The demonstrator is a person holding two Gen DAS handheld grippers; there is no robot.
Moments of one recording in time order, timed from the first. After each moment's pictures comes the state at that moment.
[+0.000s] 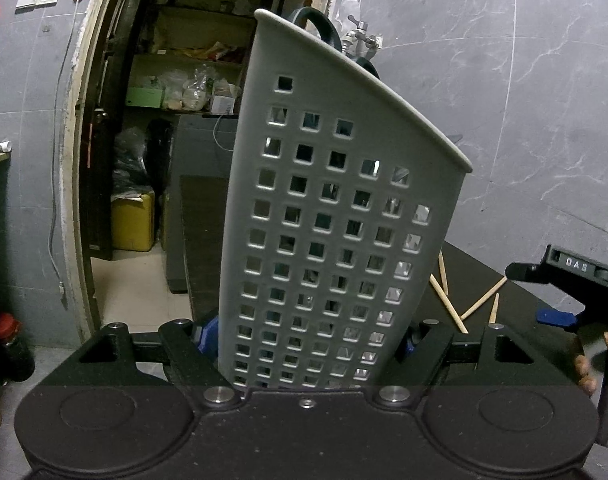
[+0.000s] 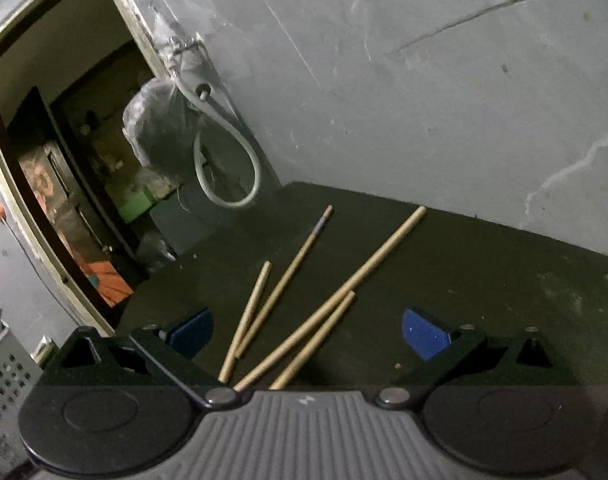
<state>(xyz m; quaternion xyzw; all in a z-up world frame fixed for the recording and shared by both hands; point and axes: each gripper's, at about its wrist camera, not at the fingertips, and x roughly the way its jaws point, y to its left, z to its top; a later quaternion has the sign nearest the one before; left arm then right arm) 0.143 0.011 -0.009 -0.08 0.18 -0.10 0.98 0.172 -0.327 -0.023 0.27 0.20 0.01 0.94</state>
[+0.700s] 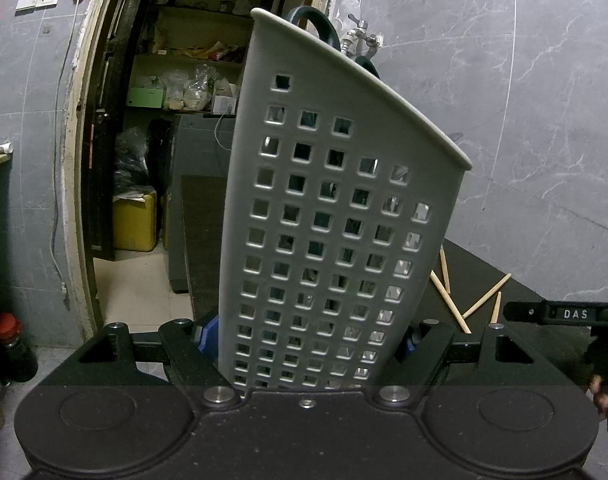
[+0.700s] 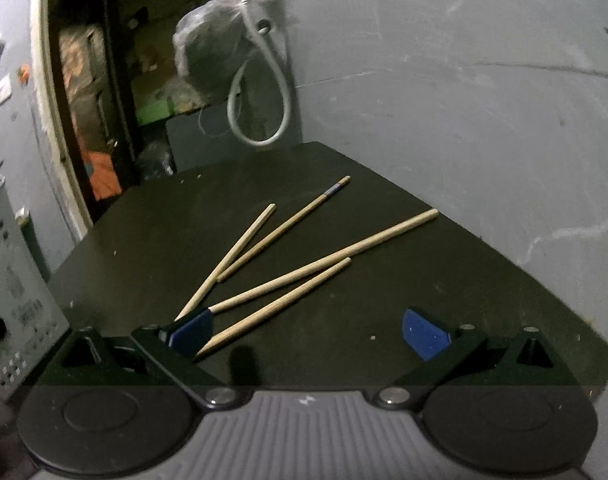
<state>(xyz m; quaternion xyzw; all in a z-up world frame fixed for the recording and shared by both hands) 0.144 0.011 -0.009 -0.08 0.18 -0.10 0.98 0.159 -0.305 -0.017 0.08 0.25 0.03 0.96</state>
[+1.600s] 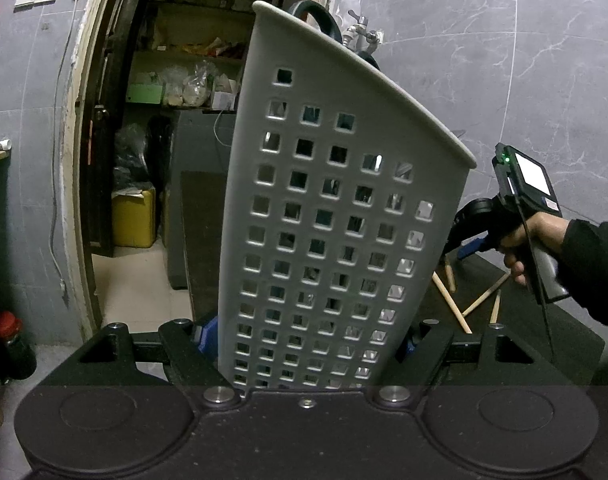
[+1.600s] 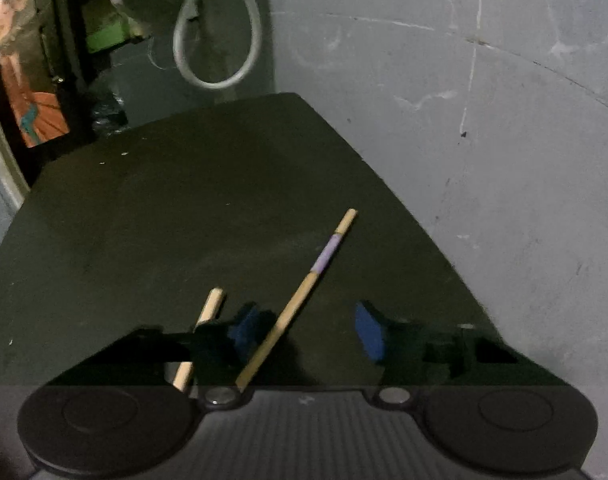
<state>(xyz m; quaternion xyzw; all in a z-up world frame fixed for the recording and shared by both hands) 0.145 0.009 -0.008 -0.08 0.19 -0.10 0.97 0.357 -0.293 0.013 0.04 0.39 -0.02 0.92</state>
